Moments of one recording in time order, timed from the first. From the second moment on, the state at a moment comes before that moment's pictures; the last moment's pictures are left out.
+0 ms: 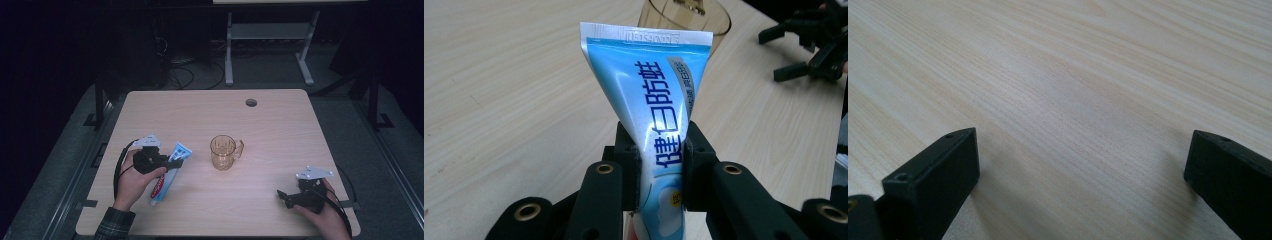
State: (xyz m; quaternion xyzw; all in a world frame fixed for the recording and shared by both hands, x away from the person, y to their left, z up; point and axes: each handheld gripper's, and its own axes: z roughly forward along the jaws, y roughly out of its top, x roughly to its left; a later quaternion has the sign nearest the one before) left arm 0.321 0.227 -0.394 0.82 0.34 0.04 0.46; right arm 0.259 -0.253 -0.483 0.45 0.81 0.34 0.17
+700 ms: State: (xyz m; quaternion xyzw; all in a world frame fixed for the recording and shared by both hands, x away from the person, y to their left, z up) left arm 0.328 0.231 -0.374 0.80 0.32 0.05 0.51; right arm 0.260 -0.253 -0.483 0.45 0.81 0.34 0.17
